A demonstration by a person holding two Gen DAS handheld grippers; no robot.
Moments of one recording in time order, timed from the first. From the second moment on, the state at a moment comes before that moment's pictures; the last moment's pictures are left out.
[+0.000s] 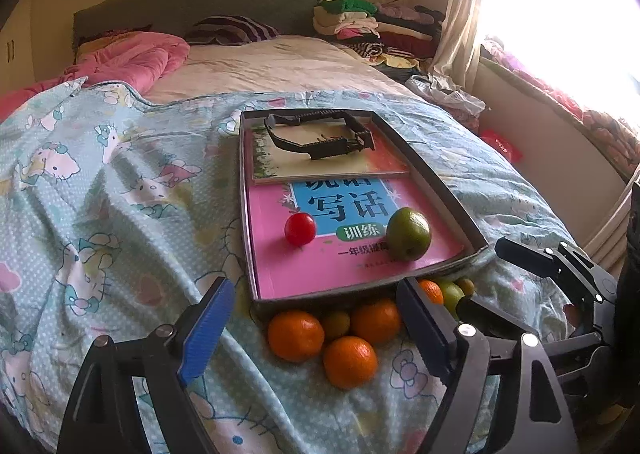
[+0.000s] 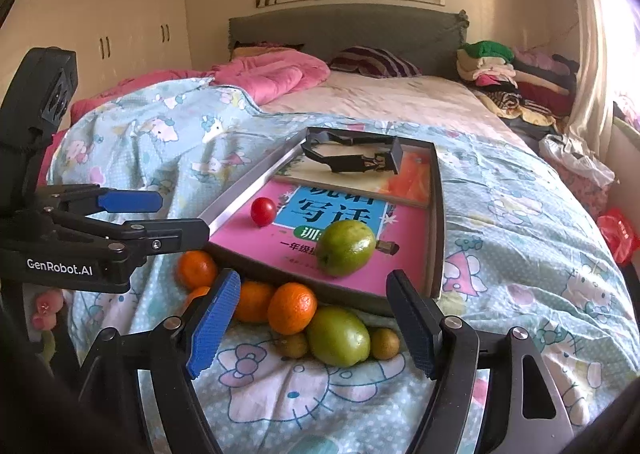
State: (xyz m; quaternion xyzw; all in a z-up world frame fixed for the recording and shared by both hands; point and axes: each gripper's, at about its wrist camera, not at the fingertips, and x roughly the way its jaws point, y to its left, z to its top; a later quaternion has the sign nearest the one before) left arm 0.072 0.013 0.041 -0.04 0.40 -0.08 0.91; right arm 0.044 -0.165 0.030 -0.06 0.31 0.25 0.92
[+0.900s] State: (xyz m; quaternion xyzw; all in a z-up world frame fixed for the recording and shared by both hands) left arm 0.035 0.016 0.010 -0.06 0.45 -0.10 0.88; right arm 0.034 -0.149 0.009 -0.11 0.33 0.27 0.90
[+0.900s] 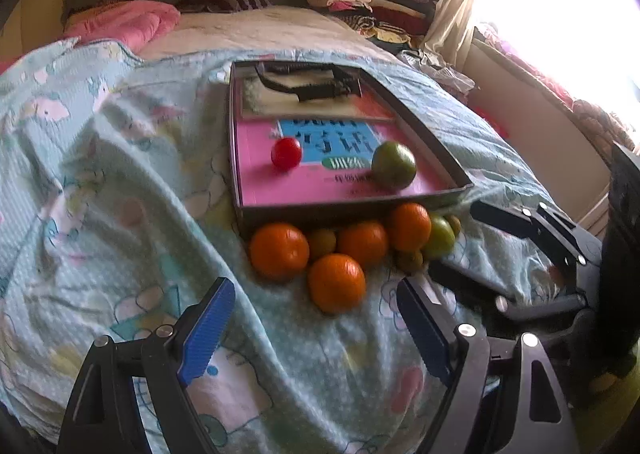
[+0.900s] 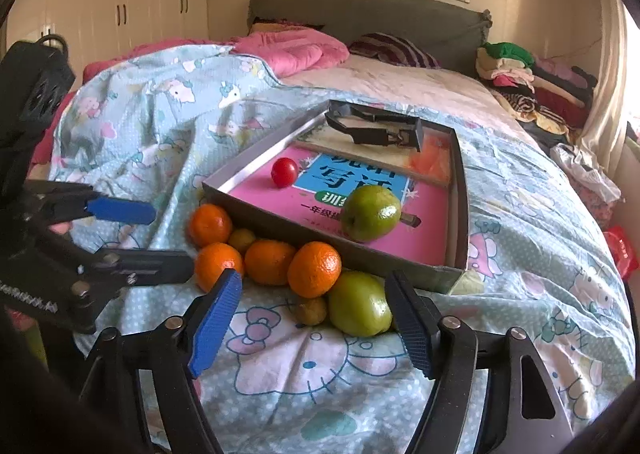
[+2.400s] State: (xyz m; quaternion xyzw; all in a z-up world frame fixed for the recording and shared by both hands) left arm 0.052 0.007 0.011 -0.11 0.45 -0.12 0.88; right arm 0.049 -0.167 0.012 -0.04 0.31 0.31 0.90
